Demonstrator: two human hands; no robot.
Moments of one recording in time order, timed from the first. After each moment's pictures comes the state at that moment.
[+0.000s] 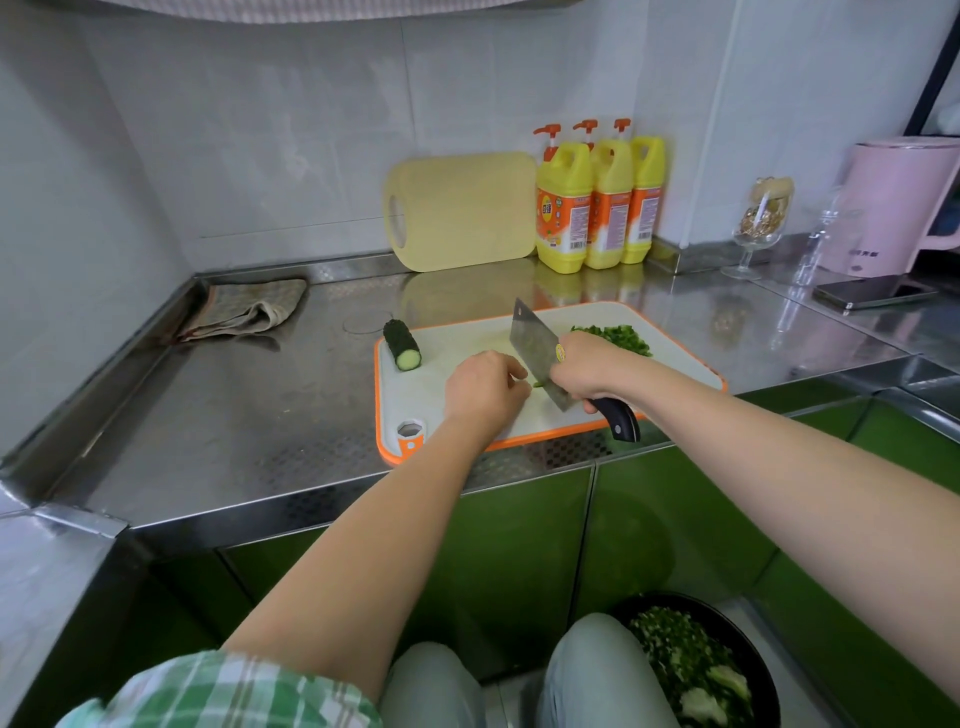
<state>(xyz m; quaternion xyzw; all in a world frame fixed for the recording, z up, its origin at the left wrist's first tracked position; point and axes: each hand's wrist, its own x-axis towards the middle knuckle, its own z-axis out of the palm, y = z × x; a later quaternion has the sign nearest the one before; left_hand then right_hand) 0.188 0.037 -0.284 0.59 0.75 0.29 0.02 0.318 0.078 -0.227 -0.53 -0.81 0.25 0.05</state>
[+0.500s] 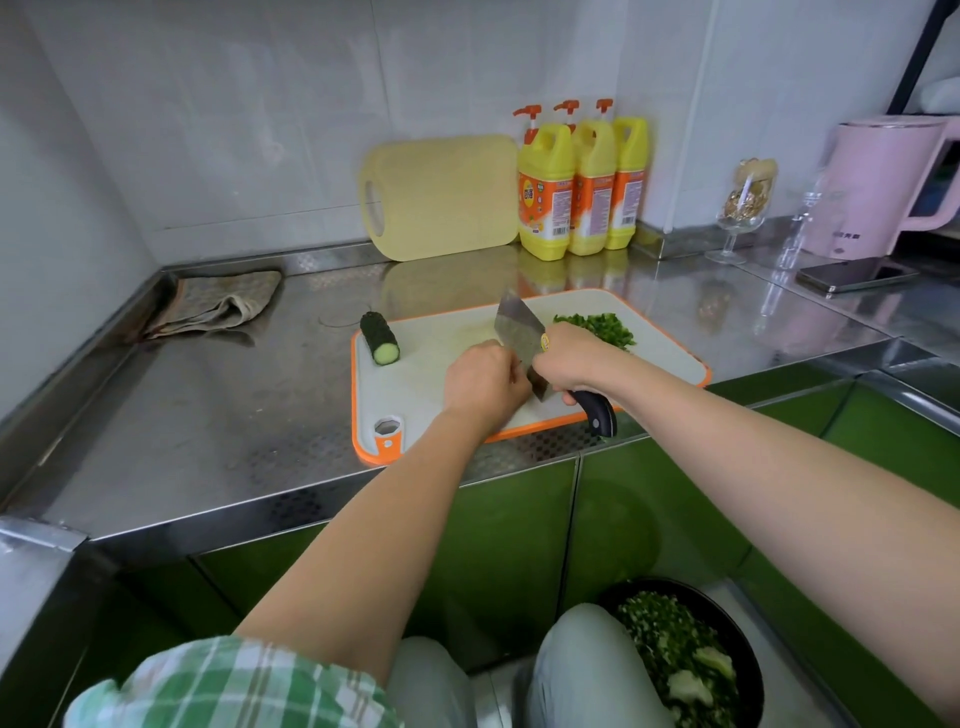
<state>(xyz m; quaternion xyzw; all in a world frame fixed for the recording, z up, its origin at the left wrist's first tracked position) 0.205 0.050 -0.289 0.63 0.73 0.26 -0.05 0.321 0.080 -0.231 -0.53 -0.79 0.28 0.10</state>
